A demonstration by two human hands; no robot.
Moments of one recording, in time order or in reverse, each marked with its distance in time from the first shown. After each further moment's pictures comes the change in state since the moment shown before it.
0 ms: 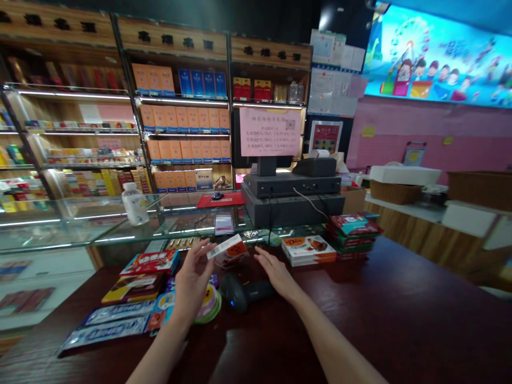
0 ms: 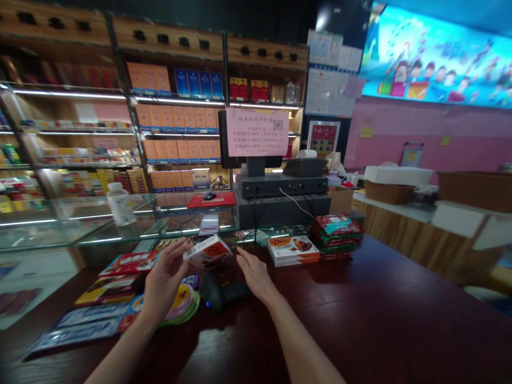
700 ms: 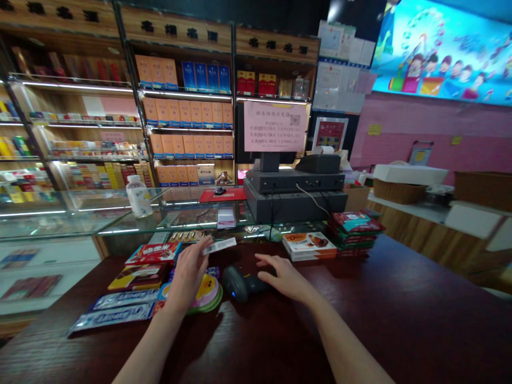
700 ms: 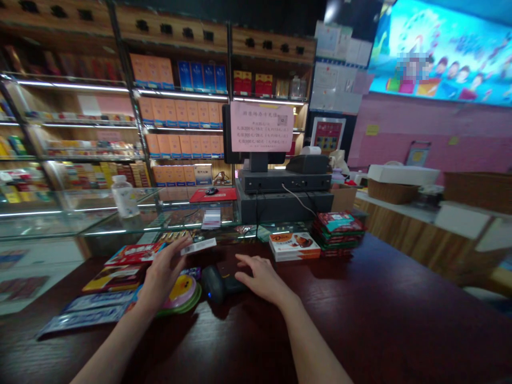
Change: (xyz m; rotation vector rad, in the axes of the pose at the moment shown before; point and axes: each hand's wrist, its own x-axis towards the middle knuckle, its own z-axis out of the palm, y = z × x) left_hand 0.004 -0.016 -0.031 0.613 -0.090 0.339; right_hand -0.026 -0.024 -0.025 -0.279 -0.210 -0.104
